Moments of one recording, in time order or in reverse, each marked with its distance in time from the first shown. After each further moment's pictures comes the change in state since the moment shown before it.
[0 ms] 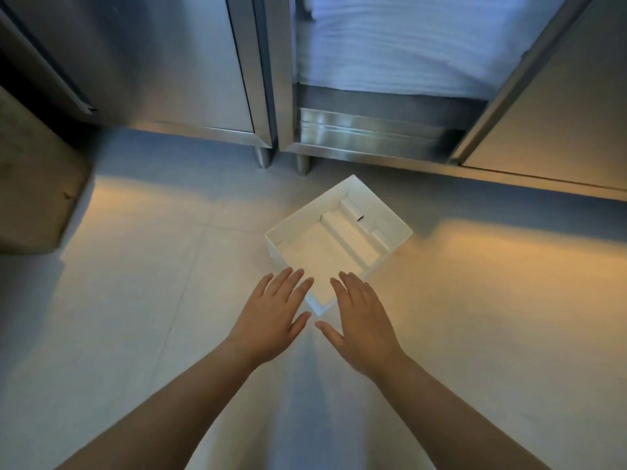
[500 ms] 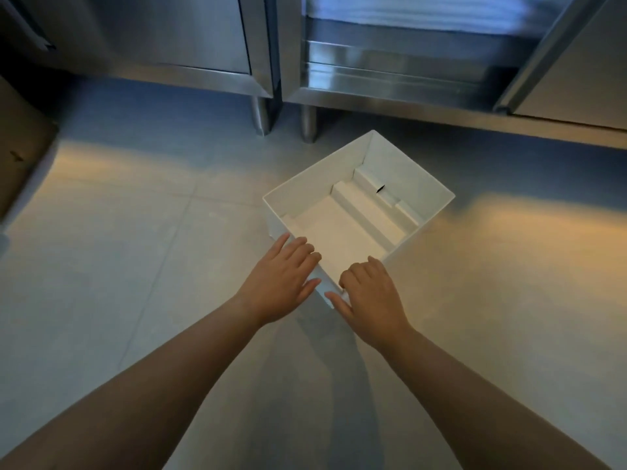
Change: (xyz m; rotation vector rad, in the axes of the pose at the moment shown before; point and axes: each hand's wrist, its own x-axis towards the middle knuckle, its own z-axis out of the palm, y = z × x) left_hand 0.056 -0.048 0.125 0.140 0.151 0.182; right_hand 0.054 0.030 0.122 -0.064 0.272 -0.186
